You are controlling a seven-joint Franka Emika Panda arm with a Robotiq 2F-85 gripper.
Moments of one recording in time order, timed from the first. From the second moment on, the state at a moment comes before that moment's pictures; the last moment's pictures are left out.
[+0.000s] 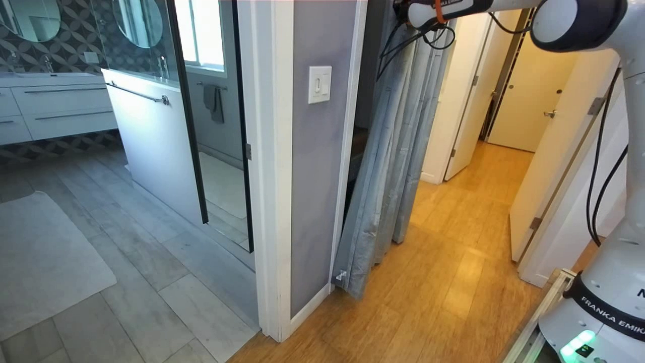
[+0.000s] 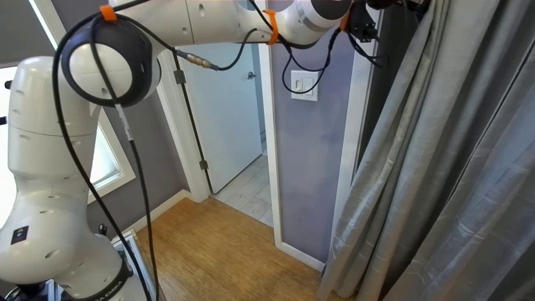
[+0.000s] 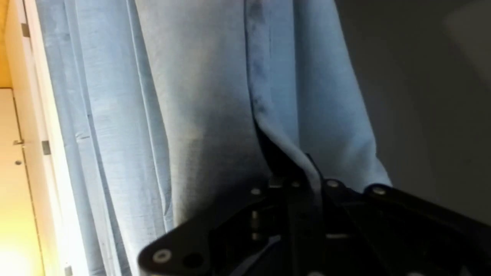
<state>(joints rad) -0.14 0.49 -0.29 -1.11 -0.33 2.74 0.71</state>
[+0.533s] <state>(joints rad) -0.20 0.69 -0.42 -0.78 -0.22 2.66 0.86</state>
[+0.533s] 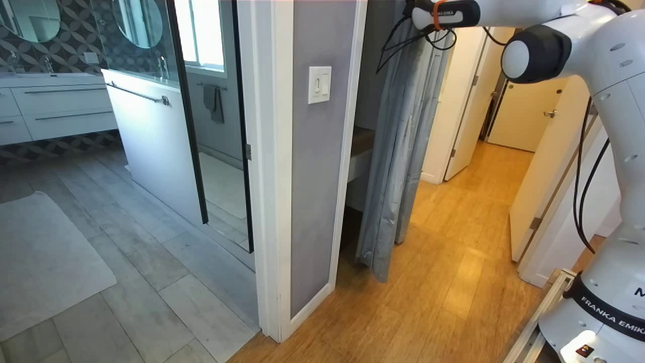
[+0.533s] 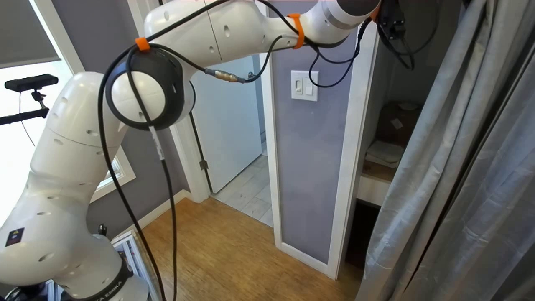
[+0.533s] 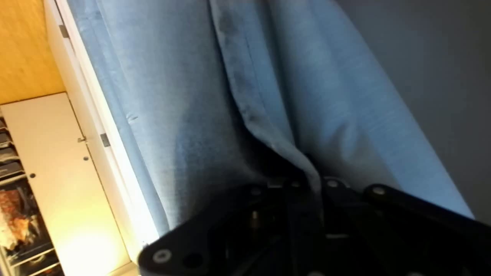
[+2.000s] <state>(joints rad) -0.16 0.80 -0.33 -0.59 -0.16 2.40 0.84</state>
